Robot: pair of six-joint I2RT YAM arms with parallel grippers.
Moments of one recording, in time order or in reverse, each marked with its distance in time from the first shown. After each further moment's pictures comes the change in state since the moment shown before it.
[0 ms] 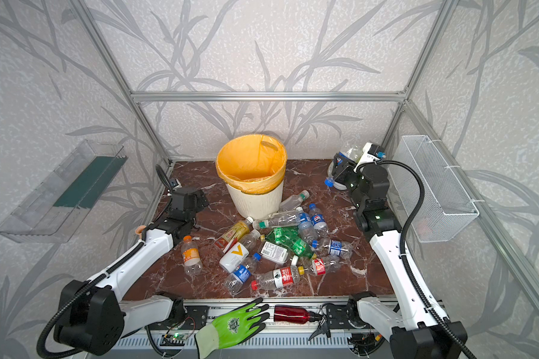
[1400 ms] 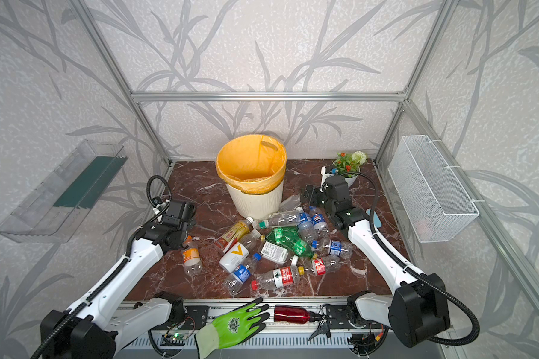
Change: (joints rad) left arm -0.012 -0.138 0.036 -0.622 -0.117 -0.286; right arm 0.082 0.113 -0.277 -0.150 -0.039 -0.115
